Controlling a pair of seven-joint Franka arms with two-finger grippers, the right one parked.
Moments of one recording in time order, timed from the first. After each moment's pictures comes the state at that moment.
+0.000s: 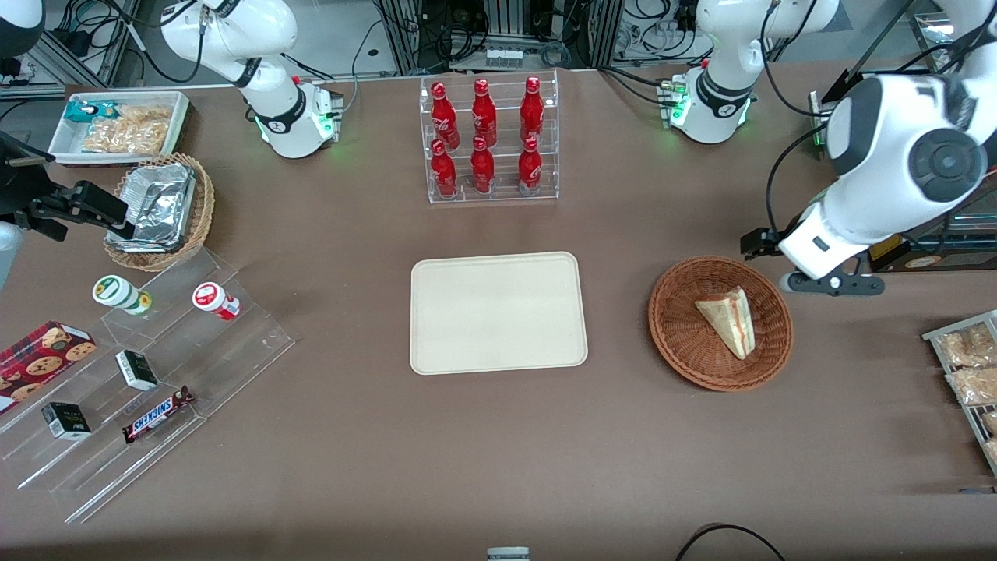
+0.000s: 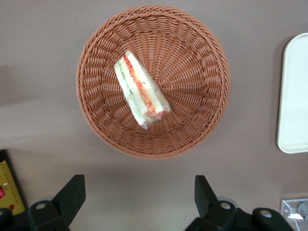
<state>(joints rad) -0.01 0.02 -0.13 -2.01 0.01 1.87 -0.06</state>
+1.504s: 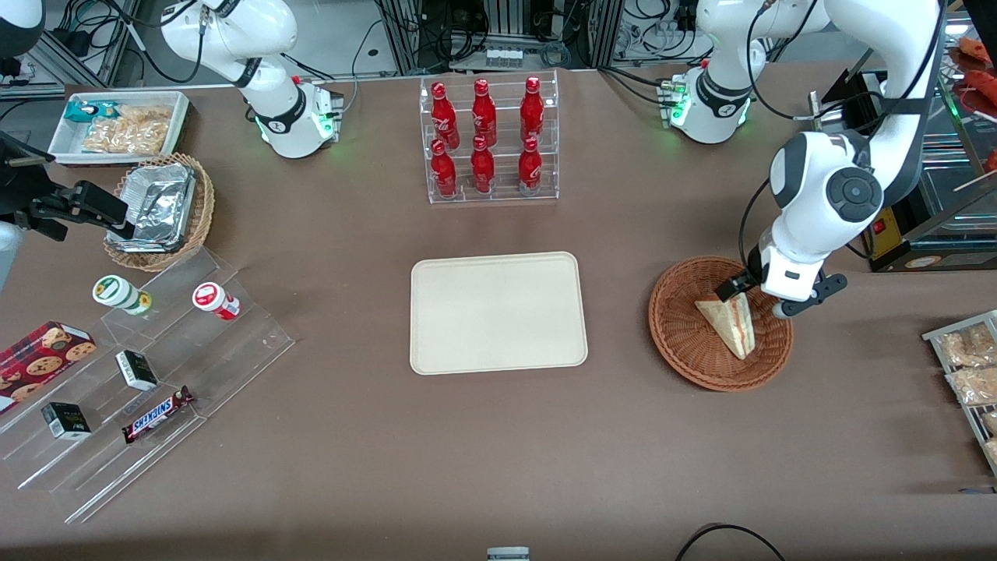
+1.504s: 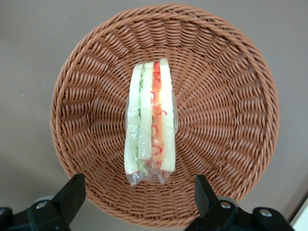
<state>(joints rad) -0.01 0.09 -0.12 -2.30 0.01 2.38 -0.67</state>
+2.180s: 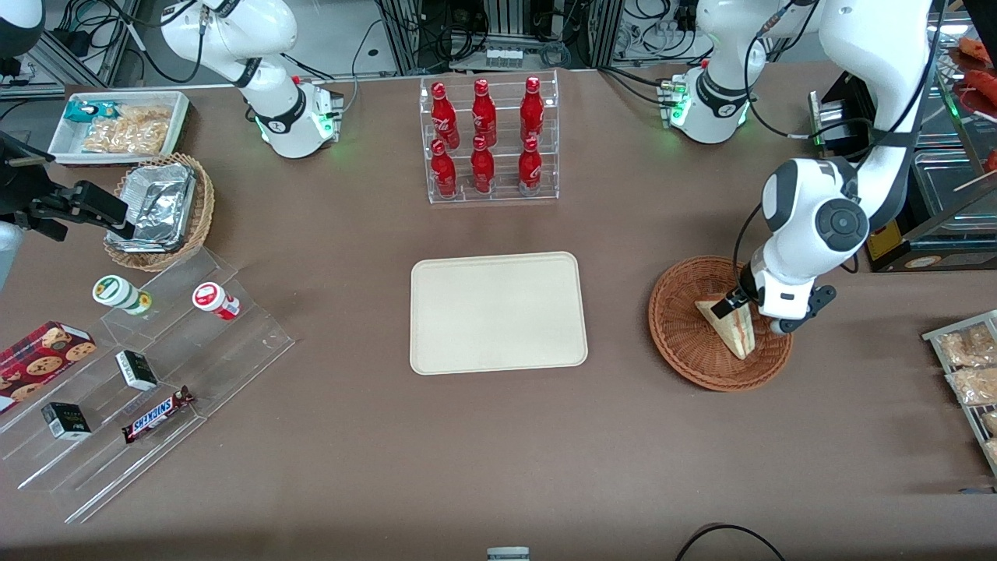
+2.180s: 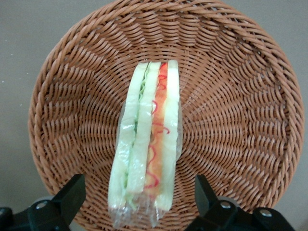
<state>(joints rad) -0.01 0.21 -0.12 -2.24 0.00 2.40 -0.75</state>
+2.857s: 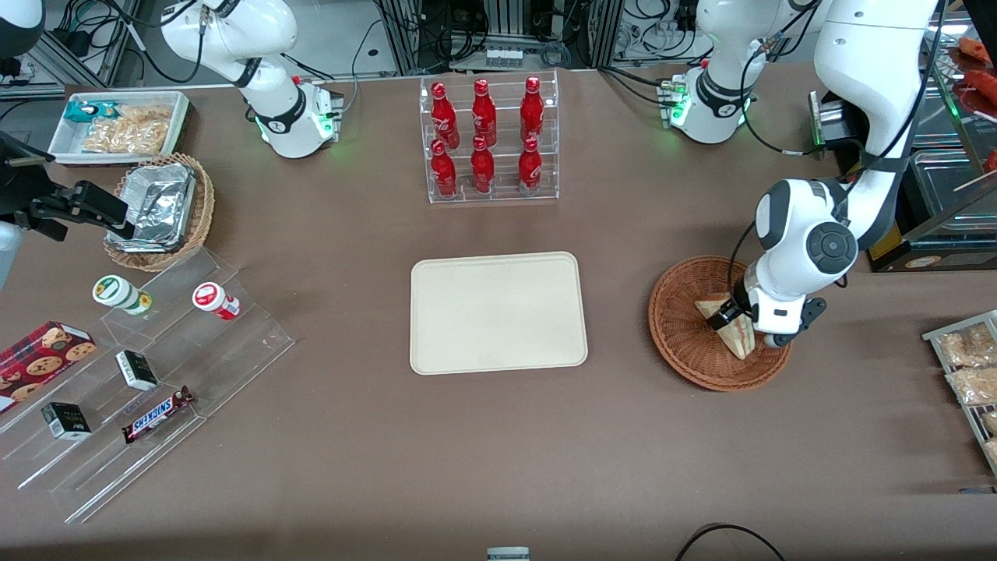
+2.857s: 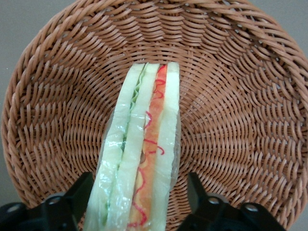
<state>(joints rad) -0.01 0.29 -0.12 -2.20 0.00 2.42 -0.79</state>
